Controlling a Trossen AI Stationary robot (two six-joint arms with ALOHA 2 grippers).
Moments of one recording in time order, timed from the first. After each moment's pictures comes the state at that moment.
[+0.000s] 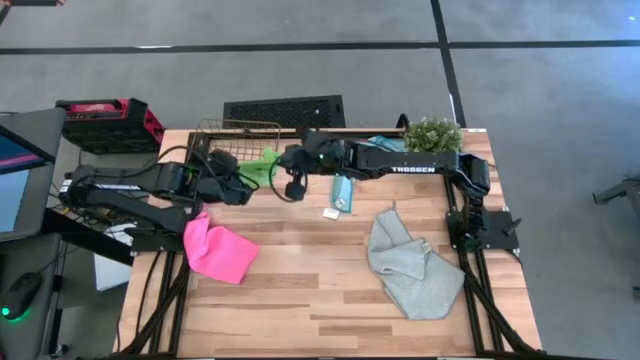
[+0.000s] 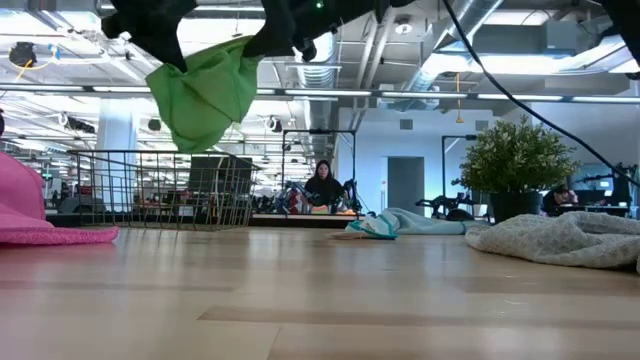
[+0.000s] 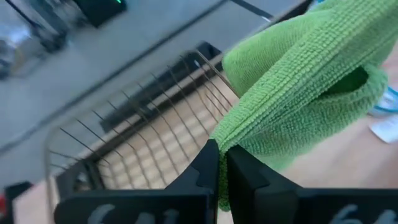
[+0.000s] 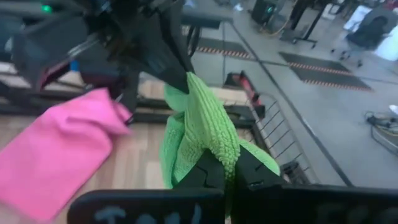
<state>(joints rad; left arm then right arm) -0.02 1.04 1.09 -1.17 -0.82 -0.72 -0.15 1.94 1.71 -0.09 0.06 -0.27</state>
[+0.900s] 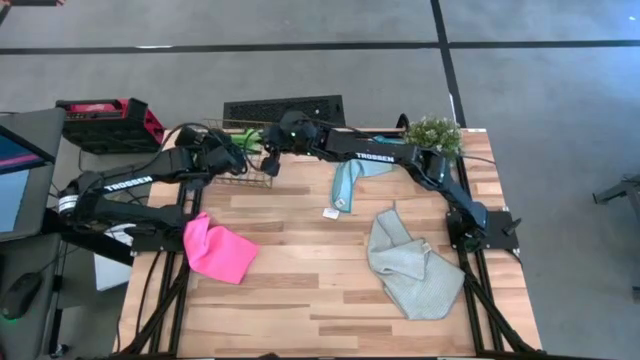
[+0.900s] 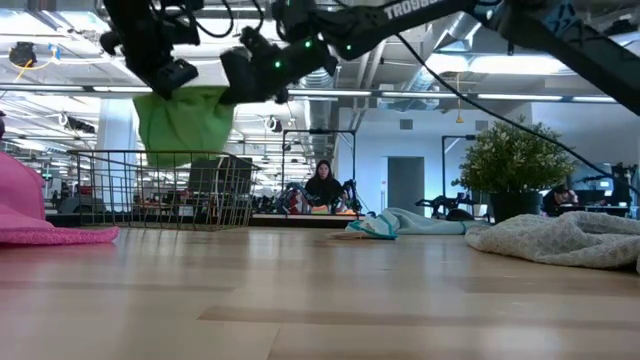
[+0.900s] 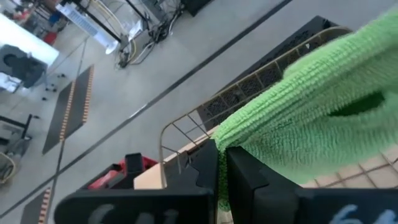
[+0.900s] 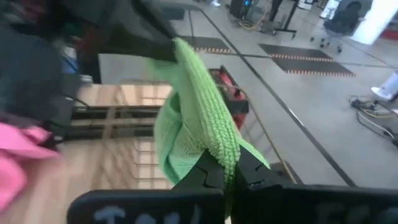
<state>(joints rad) 0.37 1.04 0.96 -1.01 -0.95 -0.39 -0.29 2.32 2.12 -0.11 0.02 -0.24</state>
